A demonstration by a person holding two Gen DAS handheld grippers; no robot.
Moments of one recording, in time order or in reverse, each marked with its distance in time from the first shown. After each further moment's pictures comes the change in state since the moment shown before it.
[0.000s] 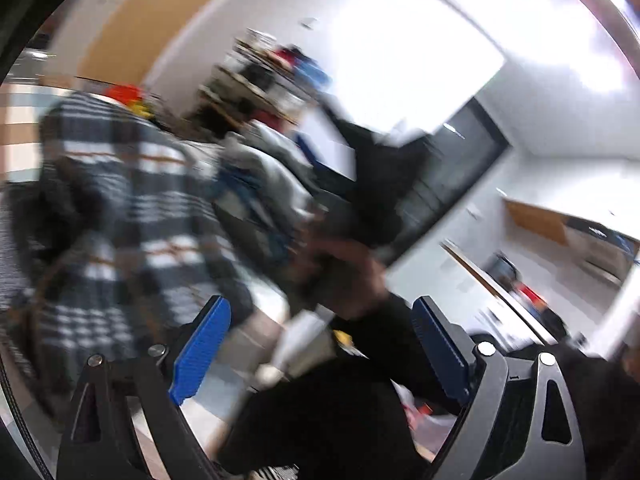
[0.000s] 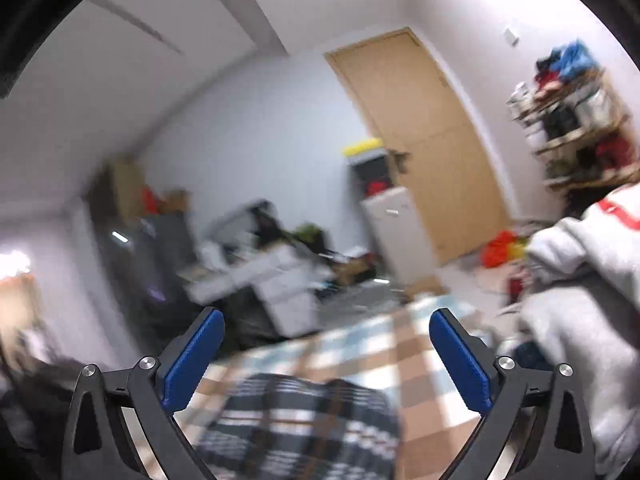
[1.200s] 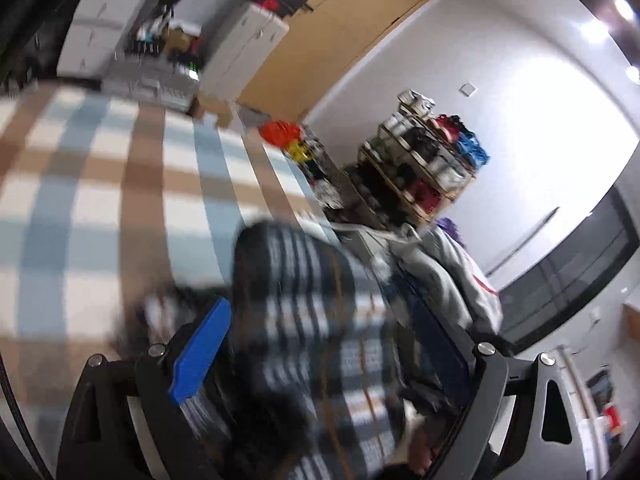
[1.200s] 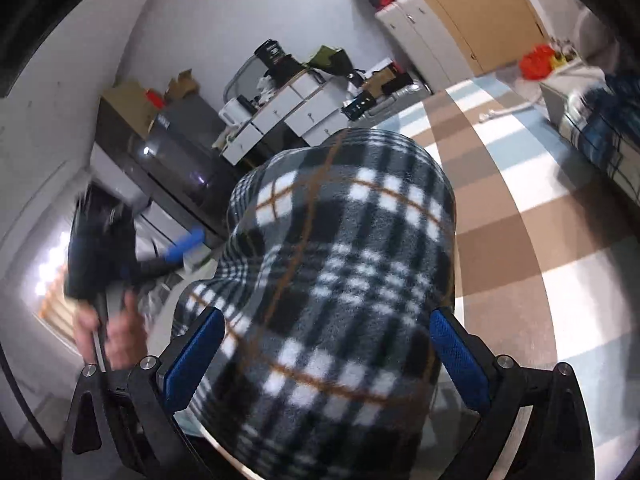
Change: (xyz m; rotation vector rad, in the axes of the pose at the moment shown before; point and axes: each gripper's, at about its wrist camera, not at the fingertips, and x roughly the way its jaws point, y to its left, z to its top) left arm -0.031 0.081 0.085 -0.246 -0.233 0.592; right arm 0.087 -0.020 -0.094 0.221 0.641 0.279
